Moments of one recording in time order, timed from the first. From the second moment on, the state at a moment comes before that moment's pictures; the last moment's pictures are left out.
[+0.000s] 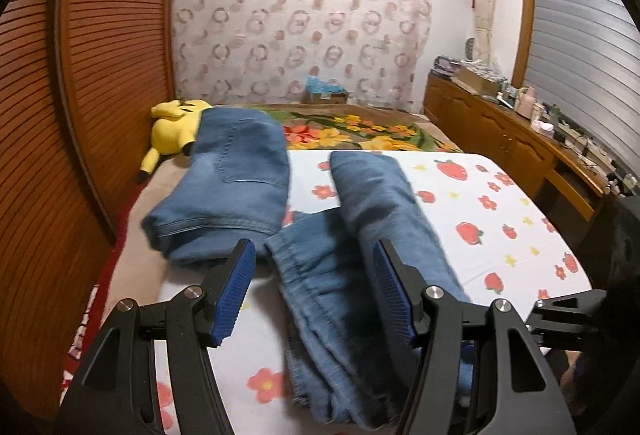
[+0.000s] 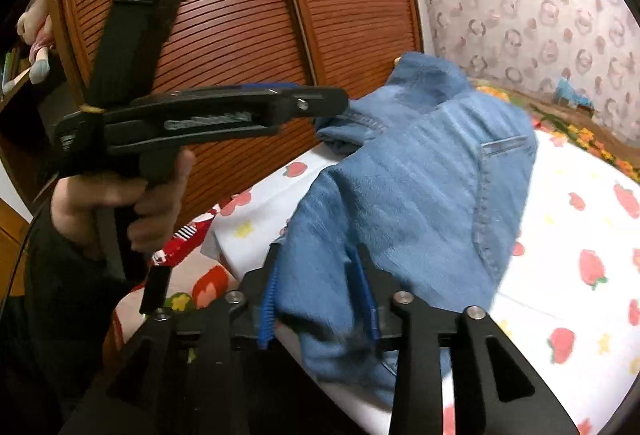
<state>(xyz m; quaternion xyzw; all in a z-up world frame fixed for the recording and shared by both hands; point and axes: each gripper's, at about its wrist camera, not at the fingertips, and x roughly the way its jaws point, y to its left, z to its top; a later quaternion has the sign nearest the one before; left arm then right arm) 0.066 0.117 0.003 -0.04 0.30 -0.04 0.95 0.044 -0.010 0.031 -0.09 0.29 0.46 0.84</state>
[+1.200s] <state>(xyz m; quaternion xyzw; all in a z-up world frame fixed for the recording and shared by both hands) 0.050 0.124 -0.054 -0.02 0.37 -0.02 0.93 0.086 -0.018 0.033 -0.07 0.27 0.37 0.89</state>
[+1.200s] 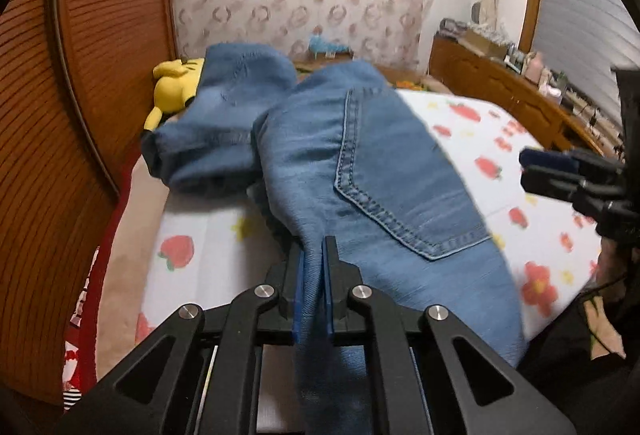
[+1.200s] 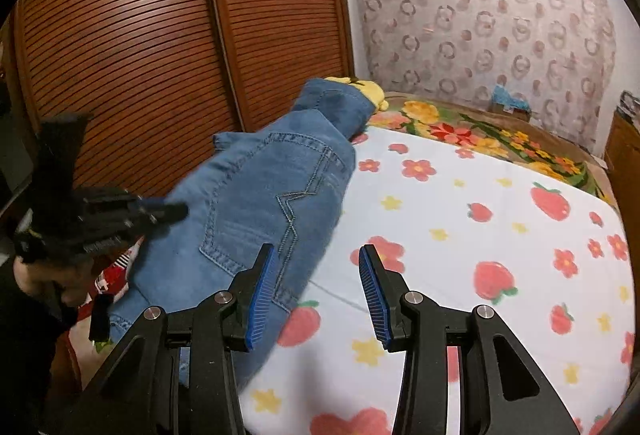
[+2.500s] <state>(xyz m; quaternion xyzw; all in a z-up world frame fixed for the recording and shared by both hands) 0.111 0.148 -0.087 -0.08 0.41 -0.08 0.91 0.244 0.017 -0.022 -0.04 0.38 0.44 0.81</state>
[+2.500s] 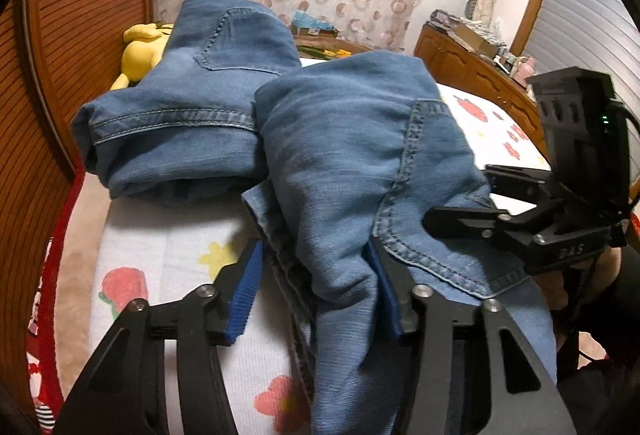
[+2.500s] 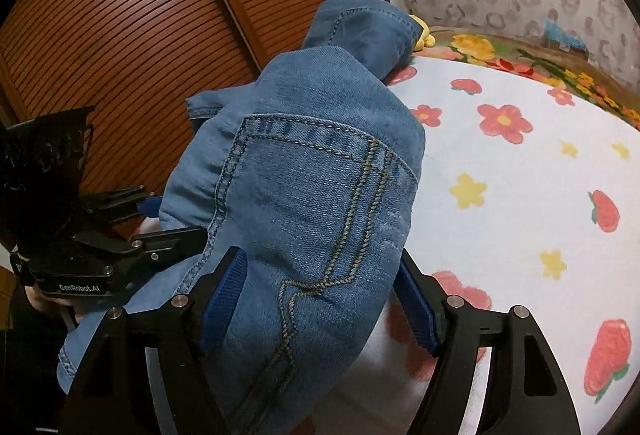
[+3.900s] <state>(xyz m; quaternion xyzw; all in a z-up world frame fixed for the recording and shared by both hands) 0.233 0.263 0.045 -0.02 0.33 -0.01 0.94 0.367 0.189 0.093 -0.03 0.25 0.52 0.82</state>
